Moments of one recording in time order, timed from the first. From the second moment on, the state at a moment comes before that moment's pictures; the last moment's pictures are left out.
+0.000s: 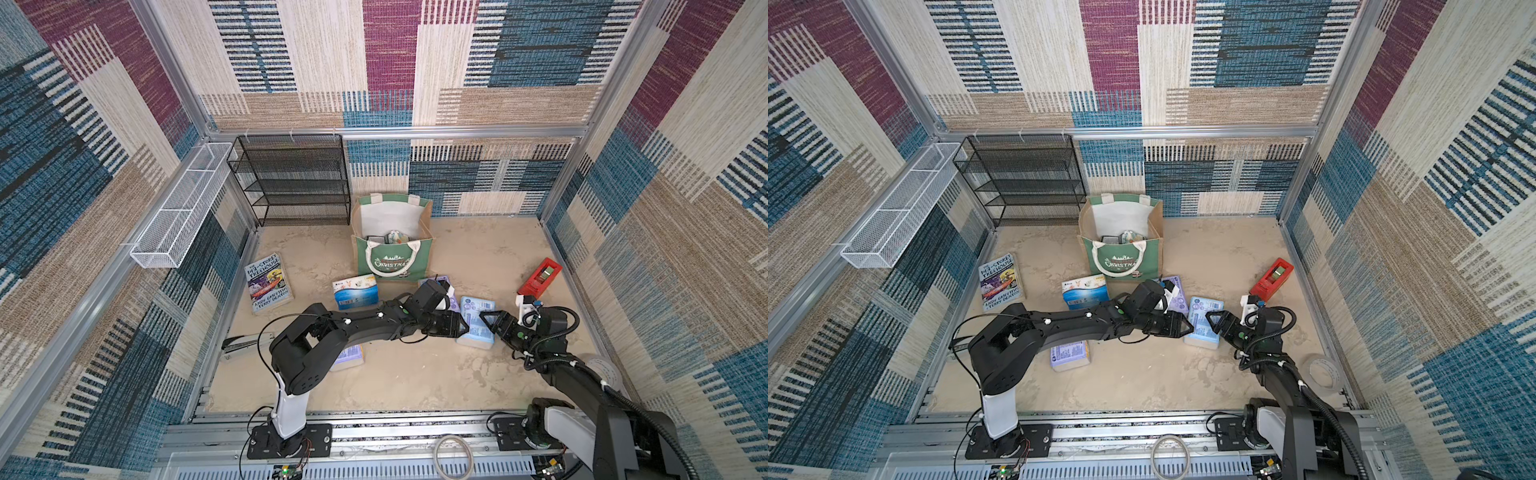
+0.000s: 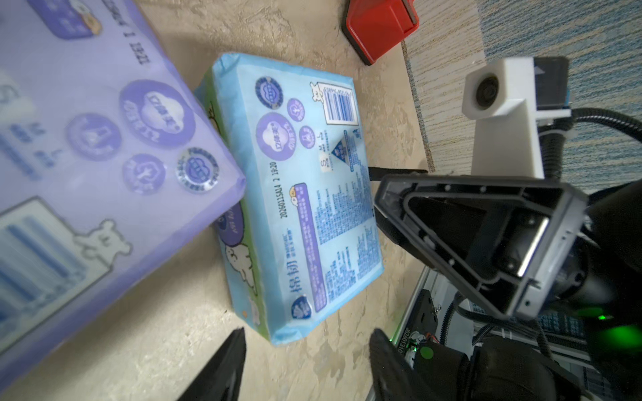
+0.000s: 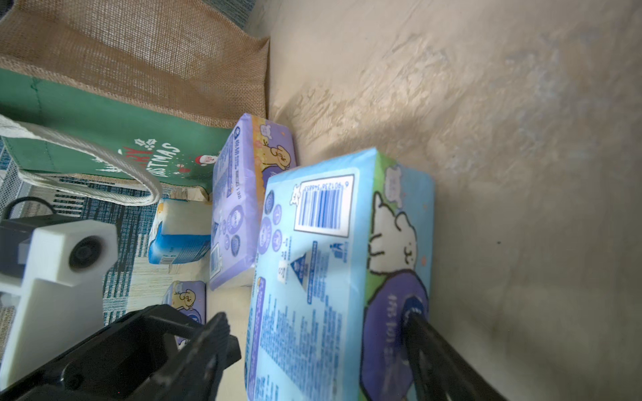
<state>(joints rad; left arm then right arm) -0.94 1.93 1.22 -0.02 0.38 -0.76 -0.12 1.02 0.21 0.17 -0.65 0.66</state>
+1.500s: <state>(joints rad) -0.89 2.09 1.36 -0.10 0.40 -0.81 -0.13 1.20 0.11 0.49 -0.68 0.72</state>
